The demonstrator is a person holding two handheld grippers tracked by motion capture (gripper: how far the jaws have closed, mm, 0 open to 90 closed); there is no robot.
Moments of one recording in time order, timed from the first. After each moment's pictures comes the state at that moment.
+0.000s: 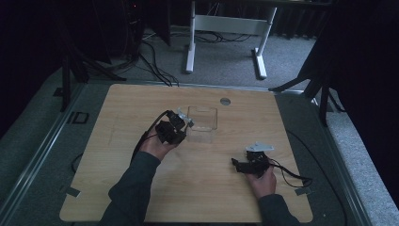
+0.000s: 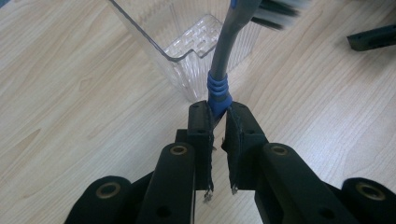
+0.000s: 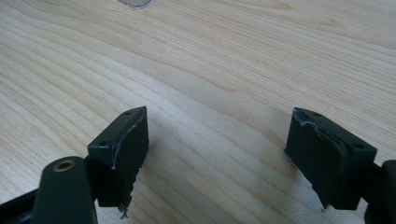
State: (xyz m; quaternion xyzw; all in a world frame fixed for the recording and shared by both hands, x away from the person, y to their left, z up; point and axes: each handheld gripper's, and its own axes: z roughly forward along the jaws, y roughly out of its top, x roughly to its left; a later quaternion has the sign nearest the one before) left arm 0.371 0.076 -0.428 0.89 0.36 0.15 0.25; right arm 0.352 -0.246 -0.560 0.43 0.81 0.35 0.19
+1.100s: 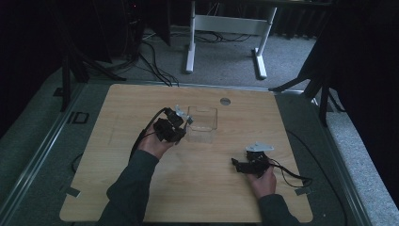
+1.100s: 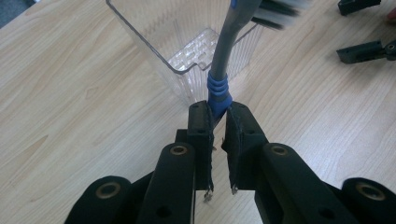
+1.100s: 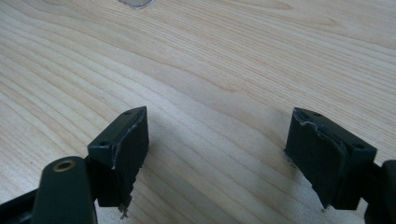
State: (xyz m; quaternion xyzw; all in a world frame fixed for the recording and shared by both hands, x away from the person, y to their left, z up) left arm 0.369 0.081 -0.416 0.88 0.36 0.15 0.27; right arm 0.352 -0.246 -0.560 0.43 0.81 0.35 0.19
